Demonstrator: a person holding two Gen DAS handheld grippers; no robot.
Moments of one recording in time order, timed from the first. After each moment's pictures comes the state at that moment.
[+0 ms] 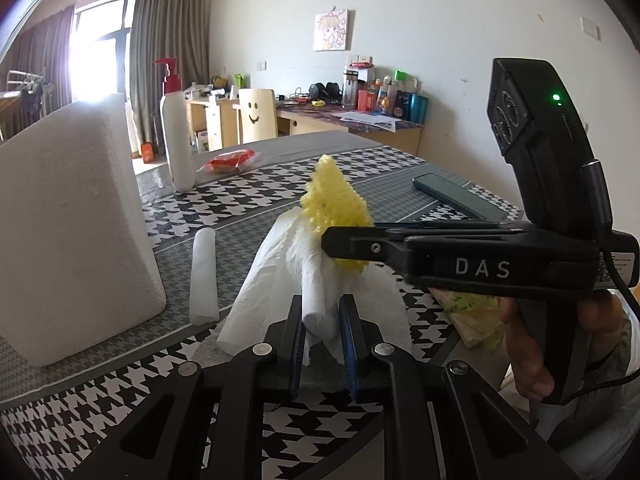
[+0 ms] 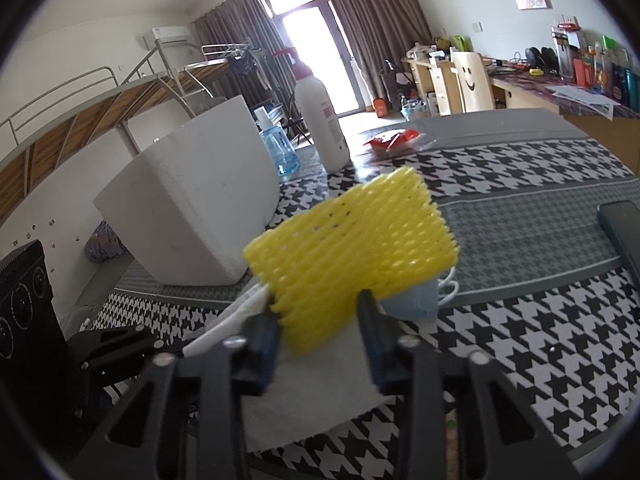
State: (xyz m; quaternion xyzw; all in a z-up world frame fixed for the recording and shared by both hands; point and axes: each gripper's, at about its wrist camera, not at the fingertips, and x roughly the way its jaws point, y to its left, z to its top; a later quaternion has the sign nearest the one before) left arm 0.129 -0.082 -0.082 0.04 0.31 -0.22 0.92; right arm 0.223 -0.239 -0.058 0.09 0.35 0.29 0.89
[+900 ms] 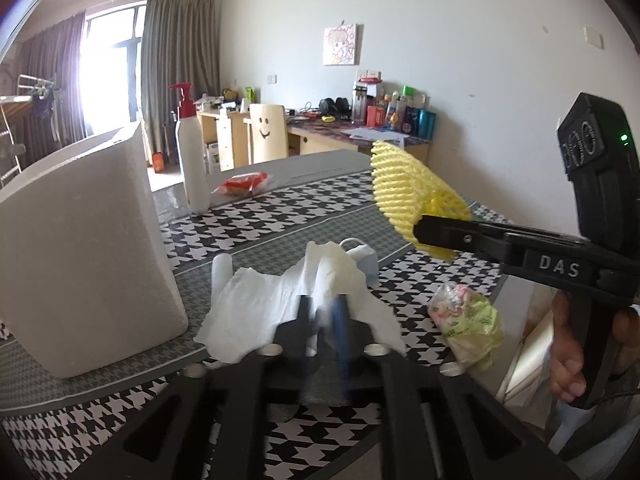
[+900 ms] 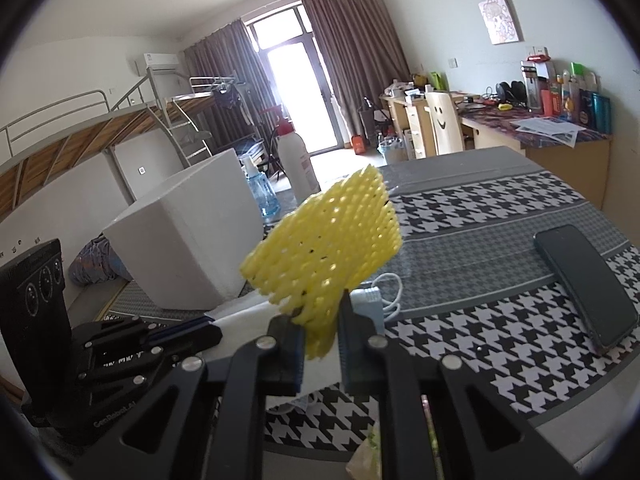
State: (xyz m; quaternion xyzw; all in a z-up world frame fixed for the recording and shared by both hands) left arm 0.123 -0.080 -0.059 0.04 0.29 -0.20 0.93; right arm 0.195 -0.272 -0.032 0.09 0.29 0.24 0.92
